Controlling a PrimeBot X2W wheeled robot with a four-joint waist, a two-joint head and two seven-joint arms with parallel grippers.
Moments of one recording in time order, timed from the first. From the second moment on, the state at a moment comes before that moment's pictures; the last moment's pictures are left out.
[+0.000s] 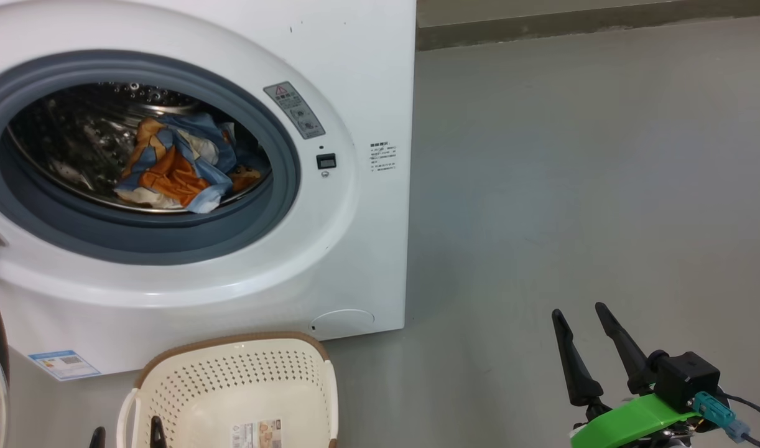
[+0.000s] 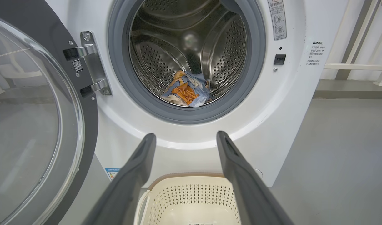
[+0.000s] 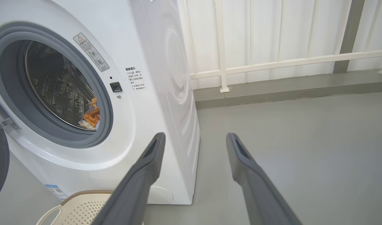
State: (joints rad) left arm 0.30 0.05 -0.02 -0.07 -0.17 0.11 -0.26; right arm -0.06 -0.07 0.03 0.20 0.24 0.13 -0.26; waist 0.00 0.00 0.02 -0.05
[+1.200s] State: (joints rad) left arm 0.28 0.05 0.04 -0.02 -0.15 0.10 -0.26; right arm -0.06 -0.06 0.03 0.20 0.24 0.13 -0.26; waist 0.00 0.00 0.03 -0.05
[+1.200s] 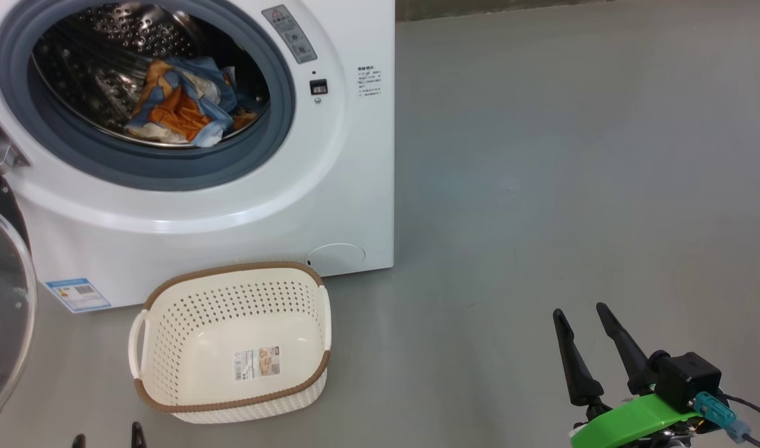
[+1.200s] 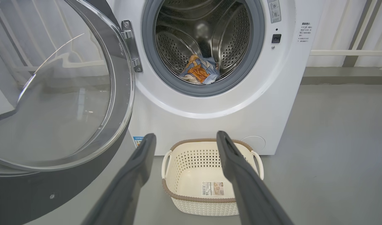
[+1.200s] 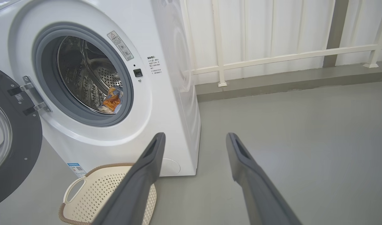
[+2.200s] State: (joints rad) left arm 0.28 0.05 0.03 -0.04 -0.16 0.05 -0.26; right arm -0.06 -0.06 0.02 0.20 0.24 0.13 -0.26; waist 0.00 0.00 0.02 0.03
